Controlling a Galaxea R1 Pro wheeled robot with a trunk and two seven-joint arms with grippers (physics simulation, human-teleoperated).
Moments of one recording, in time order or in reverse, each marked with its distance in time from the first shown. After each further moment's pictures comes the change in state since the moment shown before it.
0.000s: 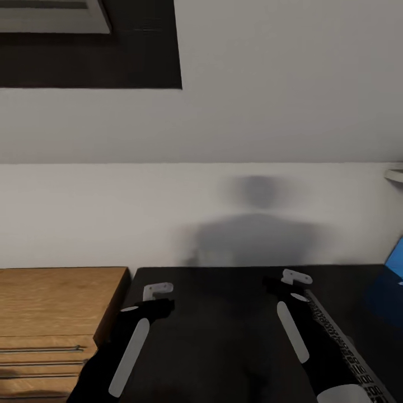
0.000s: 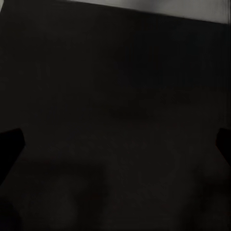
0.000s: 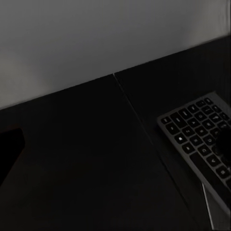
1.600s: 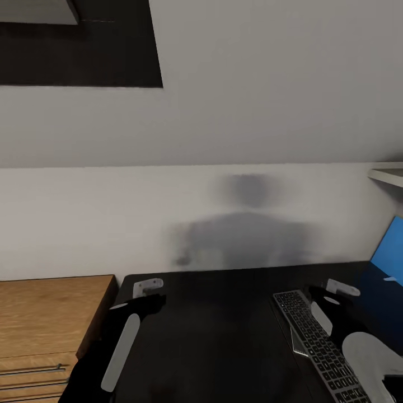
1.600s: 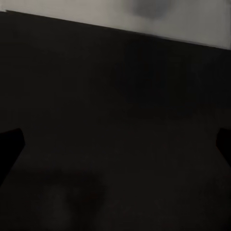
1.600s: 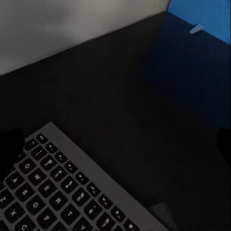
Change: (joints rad) left arm 0.000 0.001 0.084 -0.030 0.003 0.002 -0.004; right arm -0.317 -0.224 -0.023 0.860 -0.019 -0.475 0.007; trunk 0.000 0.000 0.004
